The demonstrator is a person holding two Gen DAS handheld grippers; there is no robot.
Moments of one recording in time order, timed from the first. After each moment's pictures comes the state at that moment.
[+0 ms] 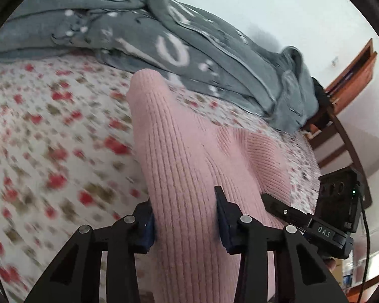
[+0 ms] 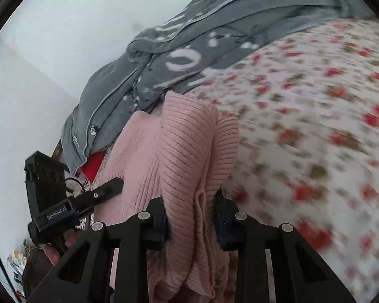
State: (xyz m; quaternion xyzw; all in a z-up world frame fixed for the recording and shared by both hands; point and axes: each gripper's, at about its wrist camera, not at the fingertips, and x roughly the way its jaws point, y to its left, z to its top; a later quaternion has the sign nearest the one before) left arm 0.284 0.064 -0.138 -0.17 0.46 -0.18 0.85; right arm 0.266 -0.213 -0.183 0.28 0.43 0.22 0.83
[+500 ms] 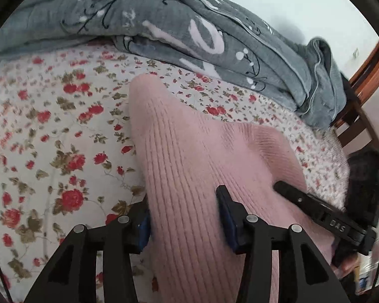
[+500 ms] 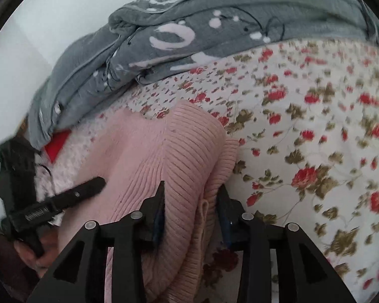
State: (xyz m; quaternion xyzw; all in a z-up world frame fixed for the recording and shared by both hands) left arm 0.313 0.064 -0.185 -0.12 0.47 -0.13 0.86; right arm 0.302 -0.184 -0.207 0.13 0.45 0.17 0.87
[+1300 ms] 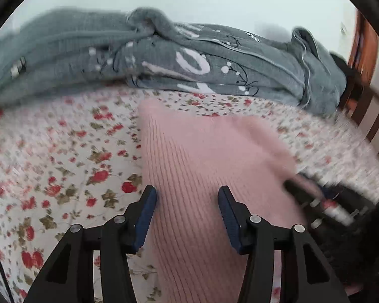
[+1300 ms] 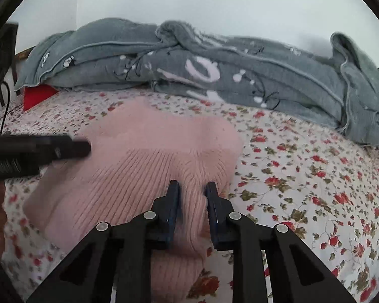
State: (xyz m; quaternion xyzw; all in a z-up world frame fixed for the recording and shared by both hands) left arm 0.218 0.028 -0.171 0.00 0.36 -0.06 0.93; right arm 0.214 -0.135 -0.192 -0.06 0.32 0.10 0.94
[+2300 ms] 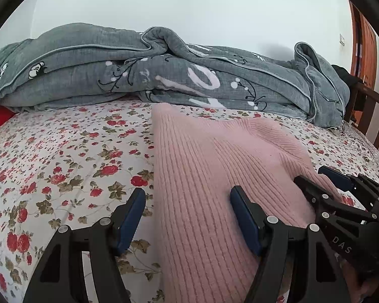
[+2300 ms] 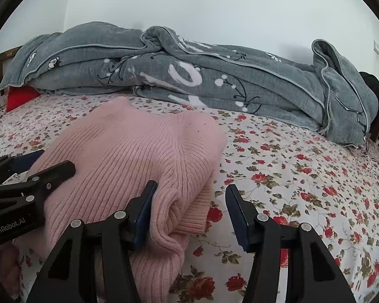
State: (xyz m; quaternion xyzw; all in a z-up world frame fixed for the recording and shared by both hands) left arm 0.198 0.038 -0.200 -0.02 0.29 -0.03 0.96; right arm 0.210 -0.127 -0.208 -0.07 0.29 0.04 0.95
